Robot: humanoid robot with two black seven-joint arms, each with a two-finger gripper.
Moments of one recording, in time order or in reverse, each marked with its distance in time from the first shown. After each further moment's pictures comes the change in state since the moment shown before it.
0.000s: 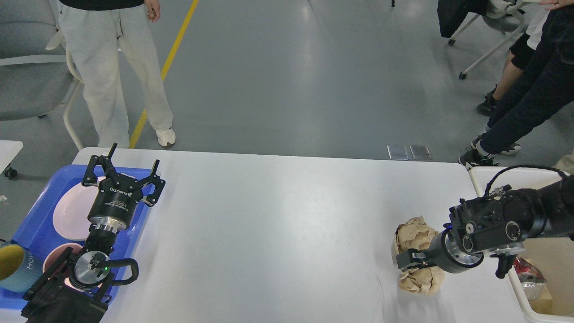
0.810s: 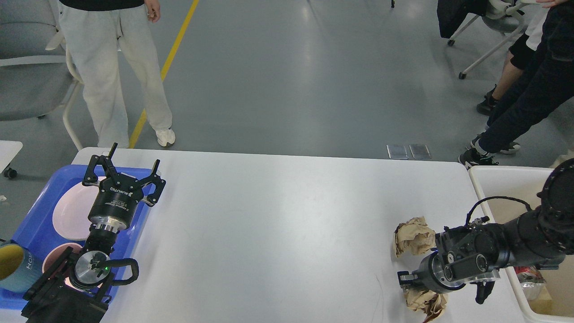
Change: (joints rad) left arm 0.000 -0.001 0.001 0.000 0.000 0.000 0.000; right arm -0.202 0.098 0.009 -0.177 0.000 -0.046 0.000
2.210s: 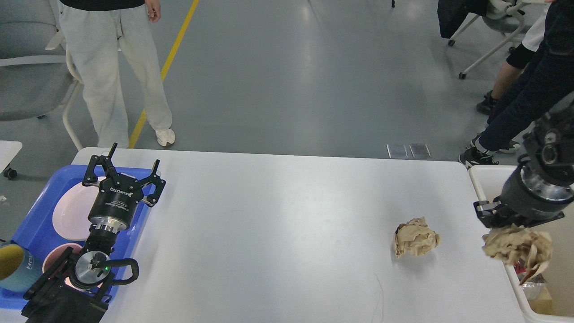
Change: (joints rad) left arm 0.000 0.000 0.000 0.000 0.000 0.000 0.000; right arm 0.928 -0.226 -0.342 0.388 0.076 0.536 -0.016
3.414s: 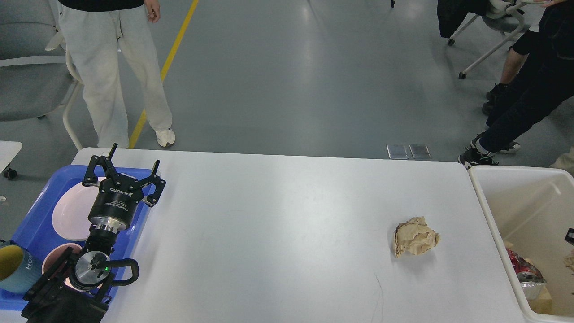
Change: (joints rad) left arm 0.001 0.000 0.000 0.000 0.000 0.000 0.000; right arm -1.075 -0.290 0.374 -0.810 0.047 -0.518 -0.005
